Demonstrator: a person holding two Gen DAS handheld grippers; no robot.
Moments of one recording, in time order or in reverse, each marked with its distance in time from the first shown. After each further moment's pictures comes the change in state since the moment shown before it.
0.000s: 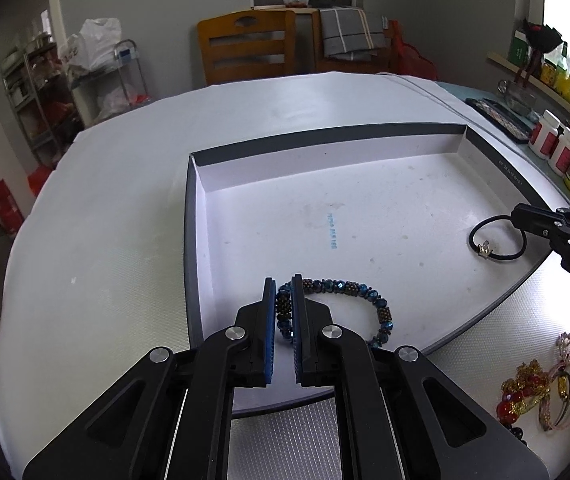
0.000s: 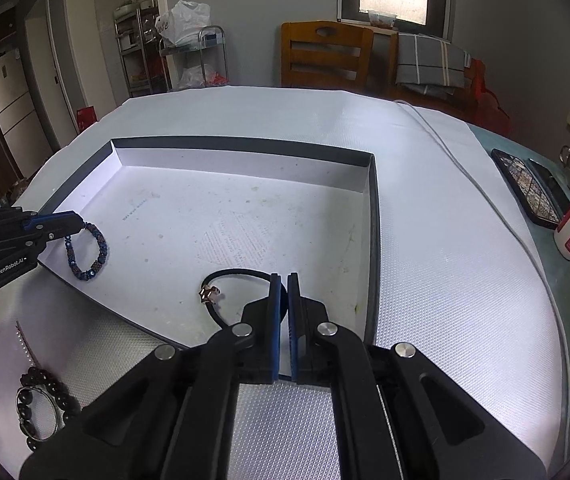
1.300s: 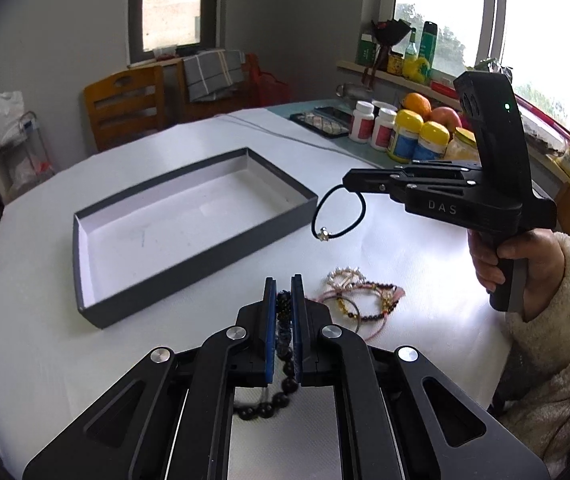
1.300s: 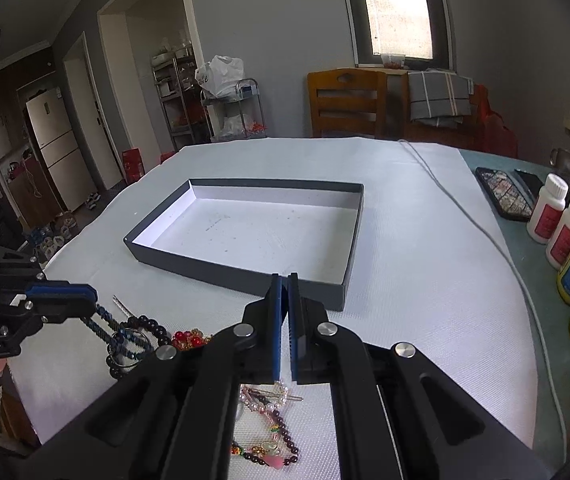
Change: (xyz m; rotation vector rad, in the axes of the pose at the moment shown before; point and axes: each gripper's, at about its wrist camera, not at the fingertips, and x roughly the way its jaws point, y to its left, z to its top) left arm -0.150 -0.103 -0.048 0.238 -0.136 -0.336; right arm -0.128 -0.015 -0.039 0.019 -0.168 0.149
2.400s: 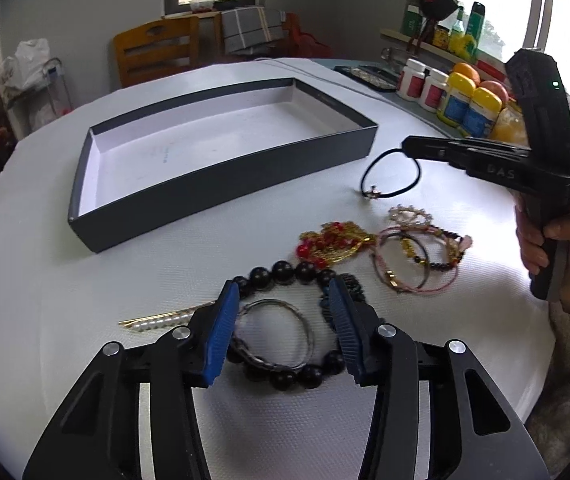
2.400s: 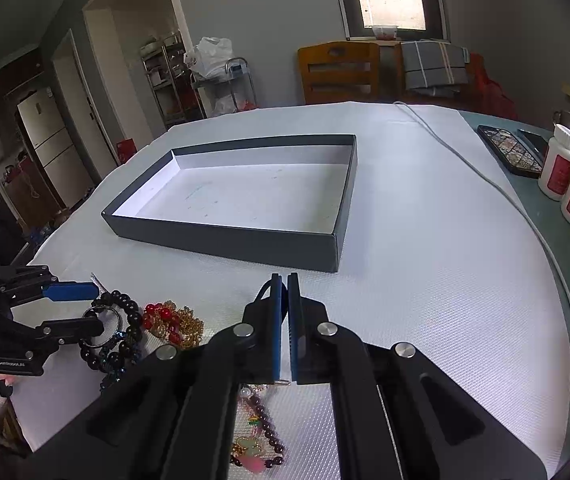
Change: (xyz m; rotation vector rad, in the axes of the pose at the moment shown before) left arm 0.044 0.024 -0.057 -0.102 0.123 0.047; right arm 0.032 -0.018 -0.035 0.056 0.066 0.022
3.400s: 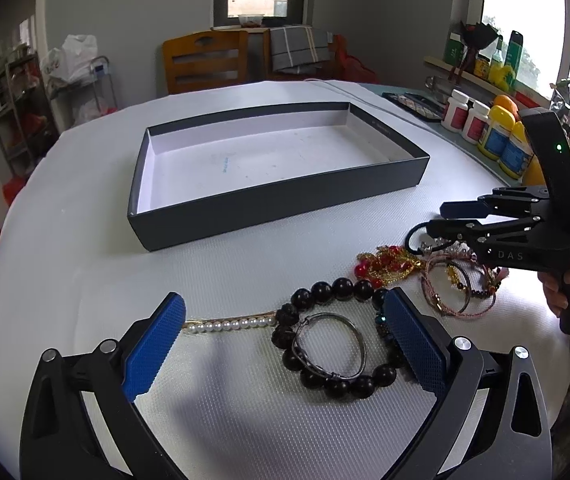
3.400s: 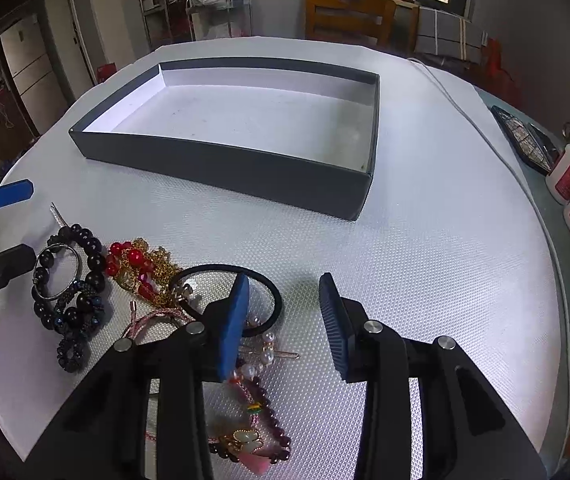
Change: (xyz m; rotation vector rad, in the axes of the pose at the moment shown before) left arm -0.008 0.026 -0.002 -0.104 -0.073 0.146; right arm 0.046 0.028 -0.011 -0.132 0.235 -0.125
